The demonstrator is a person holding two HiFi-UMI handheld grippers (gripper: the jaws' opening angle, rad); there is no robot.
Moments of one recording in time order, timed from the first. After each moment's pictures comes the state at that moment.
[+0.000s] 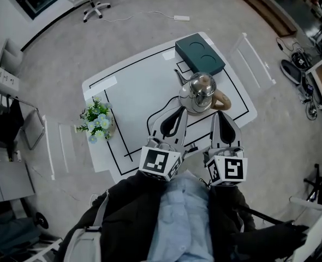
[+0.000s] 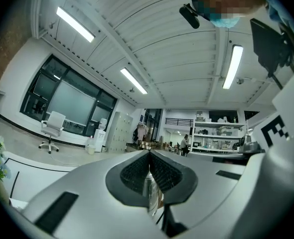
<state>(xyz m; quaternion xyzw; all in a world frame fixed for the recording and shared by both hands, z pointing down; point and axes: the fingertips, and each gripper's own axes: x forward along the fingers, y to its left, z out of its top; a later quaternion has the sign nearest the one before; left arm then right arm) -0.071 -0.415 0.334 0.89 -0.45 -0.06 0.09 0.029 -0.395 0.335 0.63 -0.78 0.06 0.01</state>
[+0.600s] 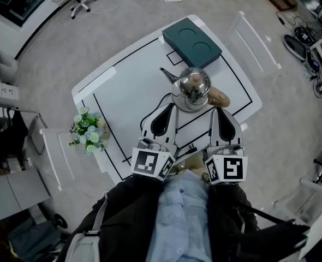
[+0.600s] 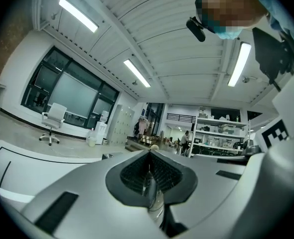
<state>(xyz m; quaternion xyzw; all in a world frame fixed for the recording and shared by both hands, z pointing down) -0.059 -0.459 0.370 0.88 -0.45 -0.04 0.12 0.058 -0.430 0.376 0.64 -0.76 0.09 0.01</state>
